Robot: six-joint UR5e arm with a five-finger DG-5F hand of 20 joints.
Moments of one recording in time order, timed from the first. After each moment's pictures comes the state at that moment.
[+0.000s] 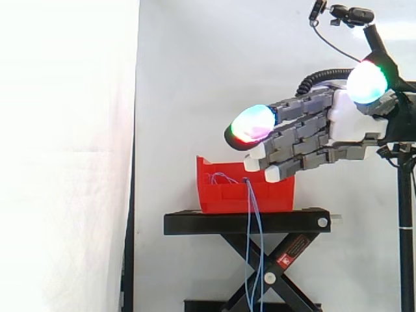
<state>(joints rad) 0.17 -1.95 -1.49 -2.84 -1.61 -0.42</state>
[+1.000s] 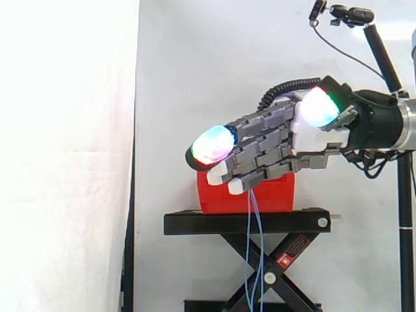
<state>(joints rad) 0.14 -2.07 -1.32 -2.93 -1.63 -0.48</state>
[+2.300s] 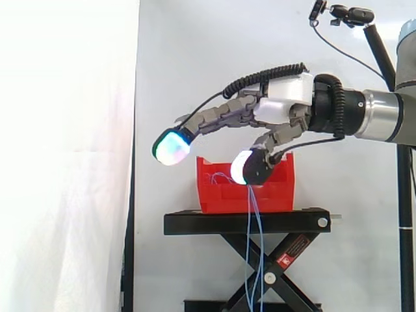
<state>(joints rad) 0.12 -2.12 -1.23 -2.80 -1.51 -1.47</state>
